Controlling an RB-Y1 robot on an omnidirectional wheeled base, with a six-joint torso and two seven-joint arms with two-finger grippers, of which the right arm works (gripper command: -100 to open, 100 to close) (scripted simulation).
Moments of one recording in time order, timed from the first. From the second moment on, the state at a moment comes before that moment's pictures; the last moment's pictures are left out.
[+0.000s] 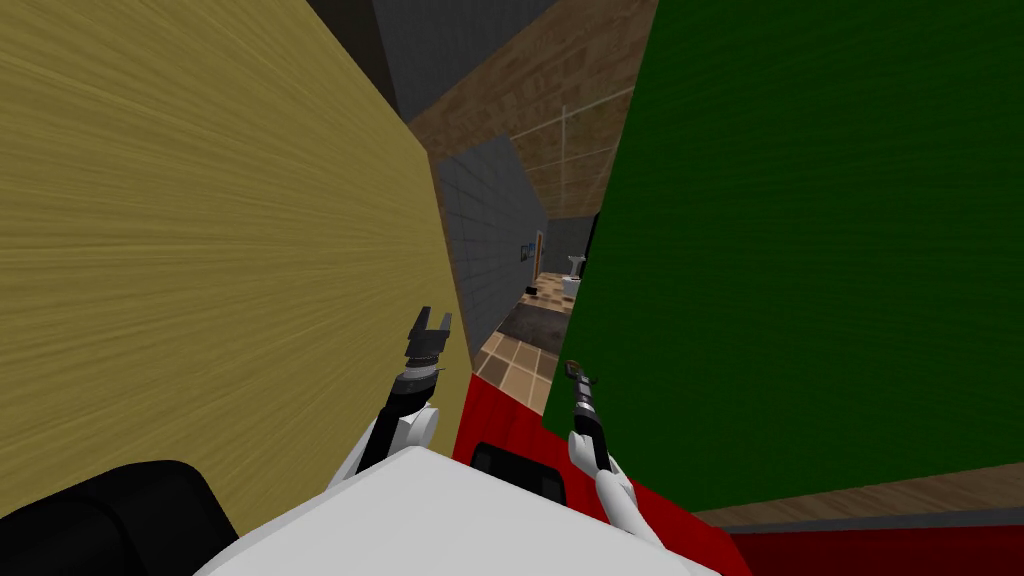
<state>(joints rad) -0.27 -0.04 -0.11 -0.47 -0.26 -0.87 0.15</state>
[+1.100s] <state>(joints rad) -0.24 -0.08 -0.08 -0.47 -0.18 -0.84 0.07</state>
